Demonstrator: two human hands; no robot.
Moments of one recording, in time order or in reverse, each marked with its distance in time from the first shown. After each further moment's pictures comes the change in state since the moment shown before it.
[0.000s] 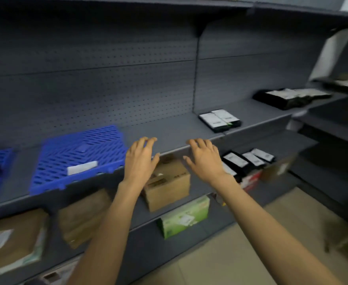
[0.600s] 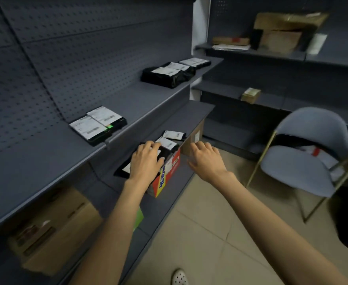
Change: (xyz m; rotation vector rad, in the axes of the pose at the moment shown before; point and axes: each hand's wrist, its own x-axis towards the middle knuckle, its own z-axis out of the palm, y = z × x) left_hand 0.097 0.346 0.207 -0.171 -0.329 0.497; right_hand -0.086 0.349 -0.012 -0.139 -0.140 0.560
